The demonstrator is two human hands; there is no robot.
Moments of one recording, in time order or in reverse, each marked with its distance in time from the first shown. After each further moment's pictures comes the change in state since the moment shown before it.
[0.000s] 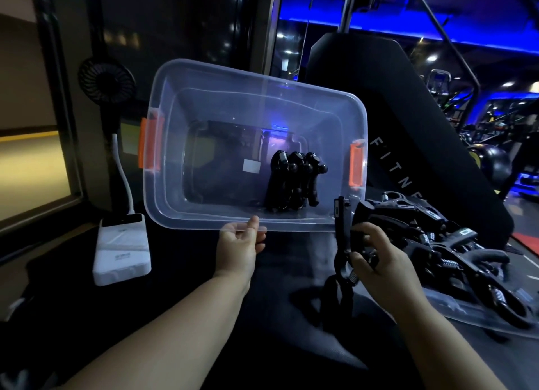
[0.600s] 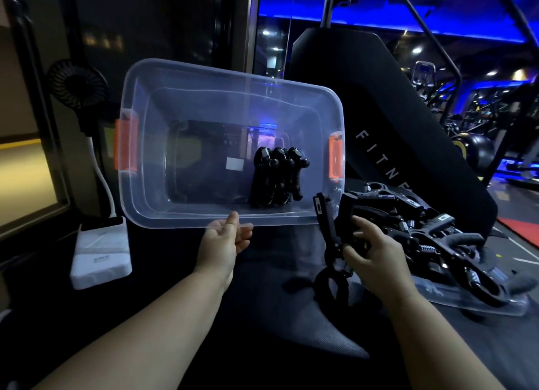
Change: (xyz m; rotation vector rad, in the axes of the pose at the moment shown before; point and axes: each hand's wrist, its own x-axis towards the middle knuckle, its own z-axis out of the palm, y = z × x) left_hand -0.007 0.008 0.003 -0.002 -0.079 -0.045; right_hand -0.001 0.015 -0.008 0.104 0.080 0.179
